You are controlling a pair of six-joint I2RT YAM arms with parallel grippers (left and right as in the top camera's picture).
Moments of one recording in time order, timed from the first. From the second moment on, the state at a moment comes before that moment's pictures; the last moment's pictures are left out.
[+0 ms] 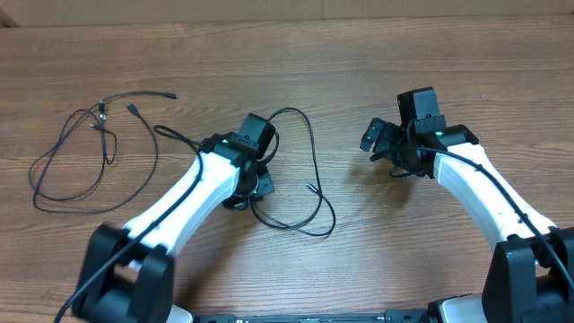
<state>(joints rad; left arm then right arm) -0.46 1.65 1.10 -0.91 0.01 -0.78 0.19 1.60 1.06 -0.61 -0.06 0.62</state>
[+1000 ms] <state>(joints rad) -0.46 1.58 1.12 -0.93 0.11 -0.23 0.19 1.60 1.06 -0.61 -0.06 0.62</state>
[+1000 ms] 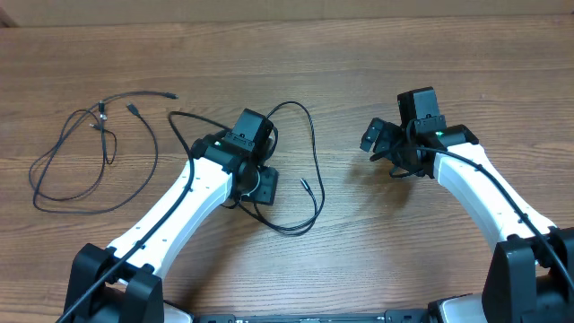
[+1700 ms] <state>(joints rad) -0.63 1.58 0.92 -0.75 0.34 0.40 0.19 1.60 1.06 -0.61 -0.06 0.62</state>
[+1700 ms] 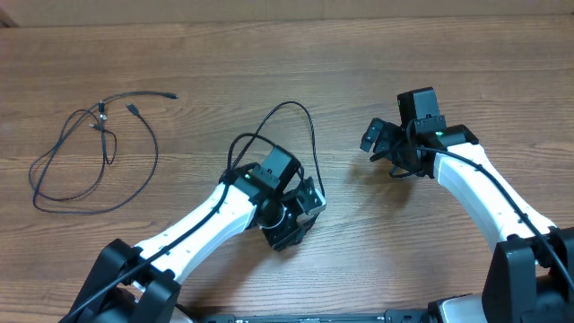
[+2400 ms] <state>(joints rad) -0.63 1.58 0.77 -0.58 0.25 0.48 0.19 1.60 1.06 -0.61 -0.06 0.62</state>
